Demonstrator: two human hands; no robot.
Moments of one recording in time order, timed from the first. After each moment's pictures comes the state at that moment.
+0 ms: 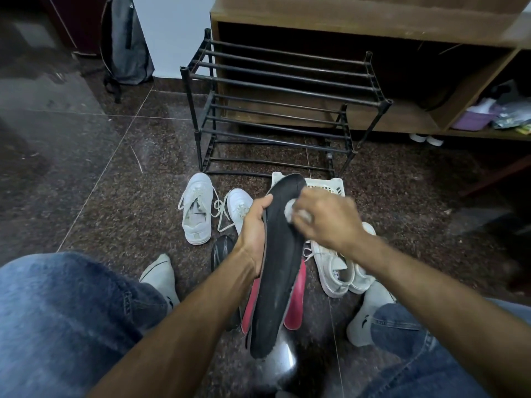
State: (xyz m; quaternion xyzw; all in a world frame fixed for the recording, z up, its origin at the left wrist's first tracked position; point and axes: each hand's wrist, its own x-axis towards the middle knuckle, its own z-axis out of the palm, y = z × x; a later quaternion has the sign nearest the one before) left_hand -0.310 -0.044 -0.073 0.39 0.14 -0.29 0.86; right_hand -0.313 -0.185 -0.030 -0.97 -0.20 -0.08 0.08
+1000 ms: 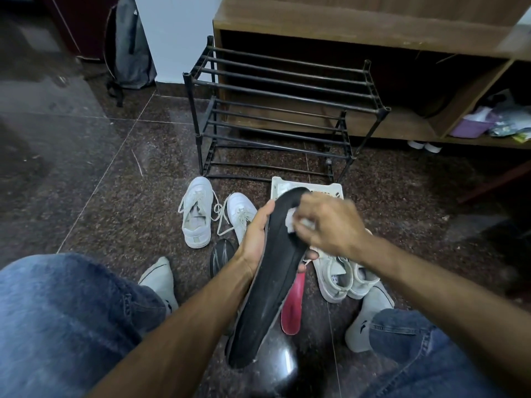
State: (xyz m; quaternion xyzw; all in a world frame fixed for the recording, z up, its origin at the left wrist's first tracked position) left_hand -0.319 -0.043 -0.073 0.36 0.07 -0.39 0.84; right_hand -0.318 -0.190 -0.022 -0.97 -0.23 -0.07 0.09
